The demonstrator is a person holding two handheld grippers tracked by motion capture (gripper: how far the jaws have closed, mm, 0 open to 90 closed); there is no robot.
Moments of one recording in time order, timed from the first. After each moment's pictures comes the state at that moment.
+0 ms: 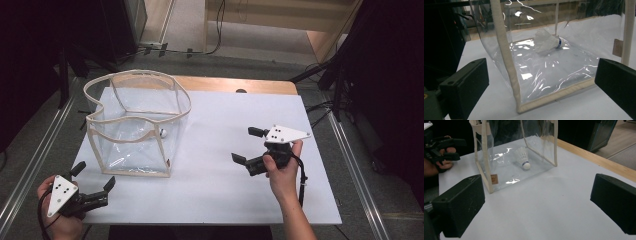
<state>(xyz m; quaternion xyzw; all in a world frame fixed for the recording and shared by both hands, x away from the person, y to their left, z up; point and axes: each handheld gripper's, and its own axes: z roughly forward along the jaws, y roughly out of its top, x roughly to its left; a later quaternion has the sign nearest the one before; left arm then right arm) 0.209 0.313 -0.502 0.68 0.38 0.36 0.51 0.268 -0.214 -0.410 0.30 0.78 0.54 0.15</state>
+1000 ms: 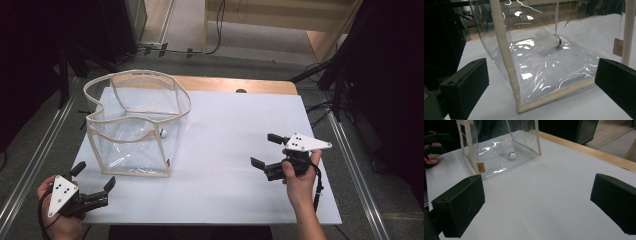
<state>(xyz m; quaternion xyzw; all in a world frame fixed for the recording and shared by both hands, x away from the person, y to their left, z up) 0.209 0.313 -0.502 0.68 0.38 0.36 0.51 0.252 -0.261 -0.429 0.34 0.76 0.53 0.17</state>
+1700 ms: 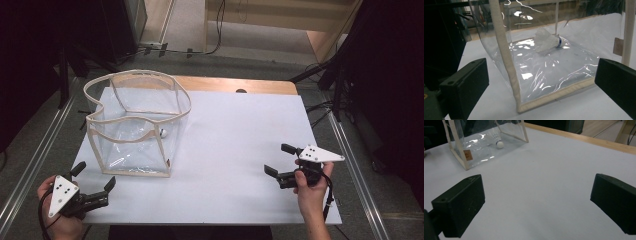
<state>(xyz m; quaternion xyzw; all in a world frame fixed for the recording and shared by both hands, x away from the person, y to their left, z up) 0.208 0.312 -0.502 0.68 0.38 0.36 0.51 0.233 -0.297 -0.460 0.38 0.75 0.52 0.18</state>
